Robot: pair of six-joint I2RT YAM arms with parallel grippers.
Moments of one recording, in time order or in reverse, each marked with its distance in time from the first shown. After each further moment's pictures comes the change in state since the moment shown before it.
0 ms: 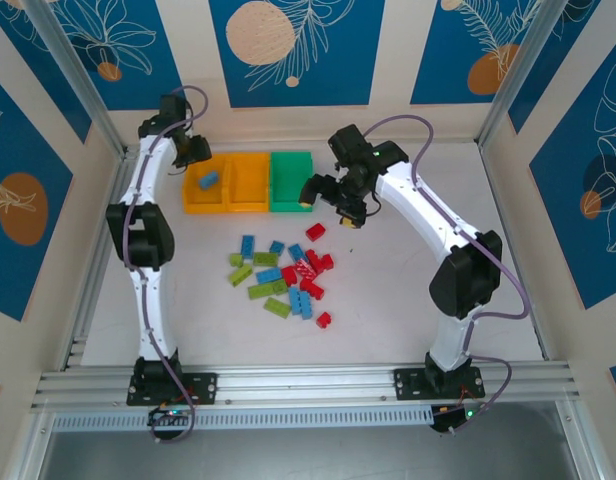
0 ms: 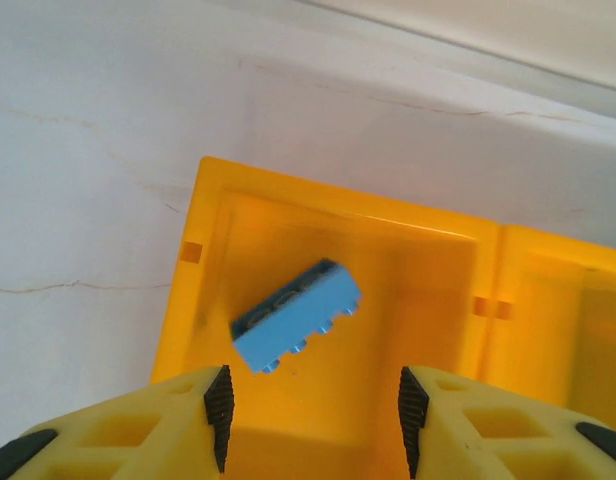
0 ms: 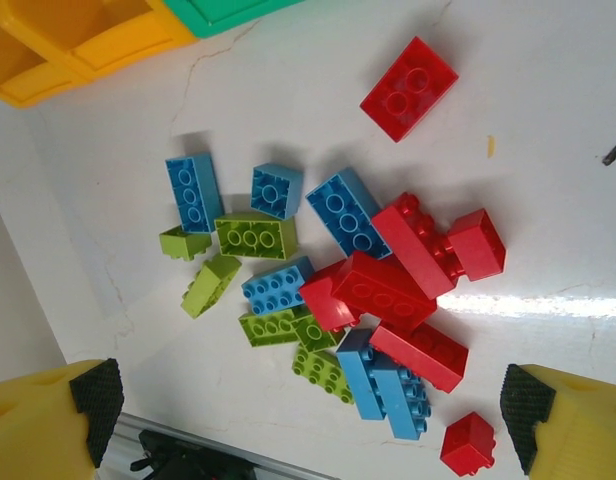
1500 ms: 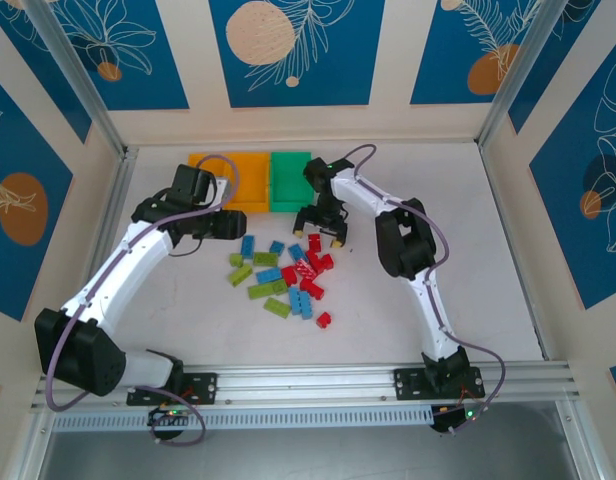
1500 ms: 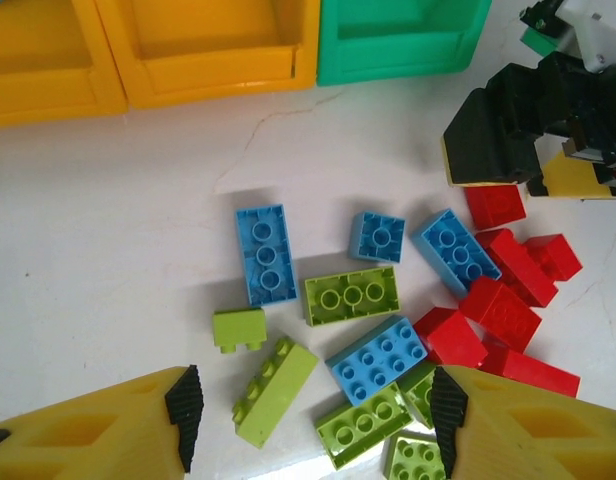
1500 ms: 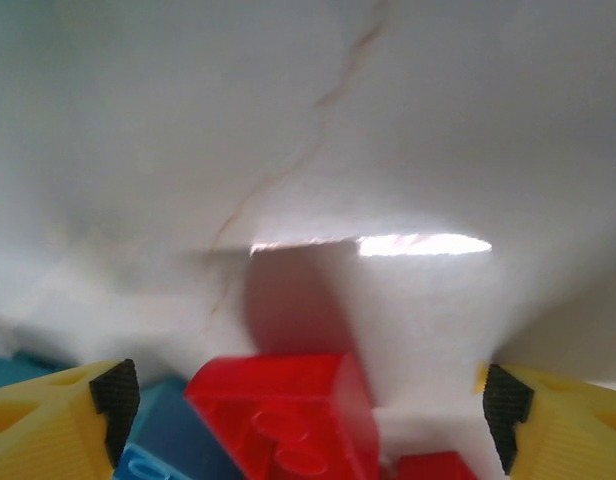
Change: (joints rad) left arm -0.329 -0.989 -1.129 0.148 0.084 0.054; right arm 0.020 0.539 0.202 -0.038 0.028 -0.101
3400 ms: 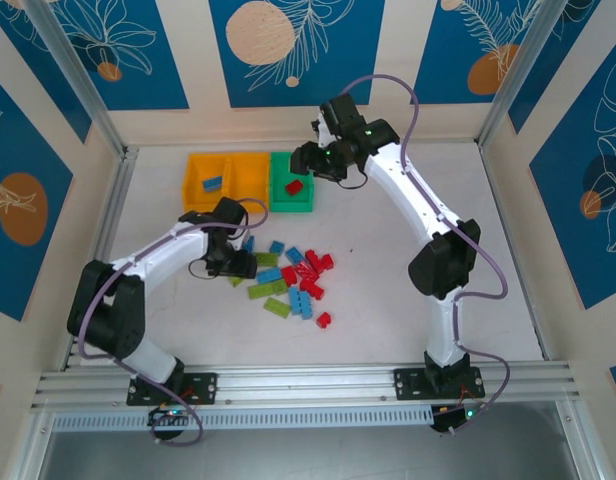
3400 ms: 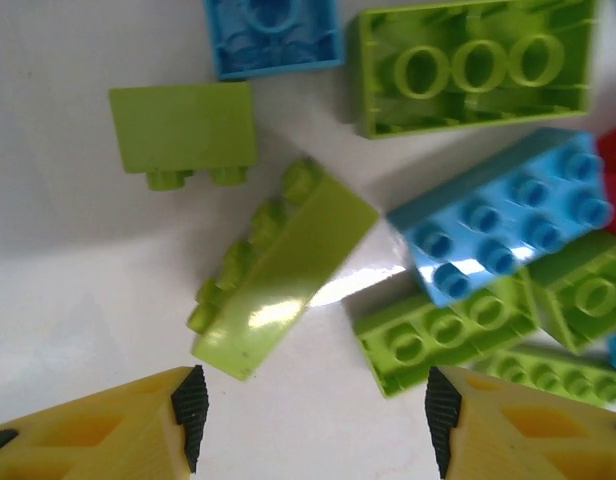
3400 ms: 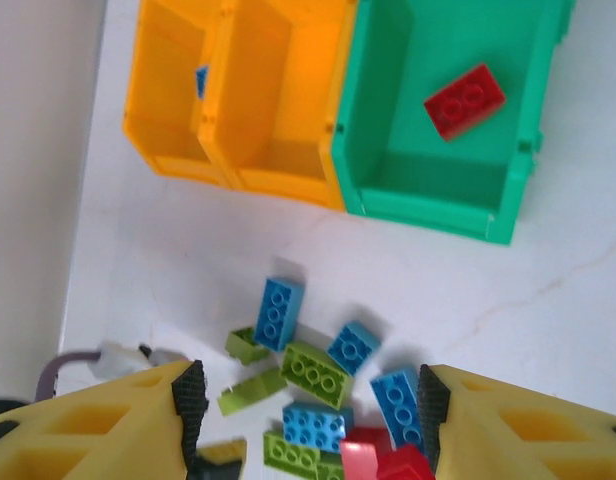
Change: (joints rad) left arm -0.094 0.239 -0.166 -0.044 -0.045 -0.064; right arm -0.028 -0.343 0.144 0.133 -0.041 -0.190
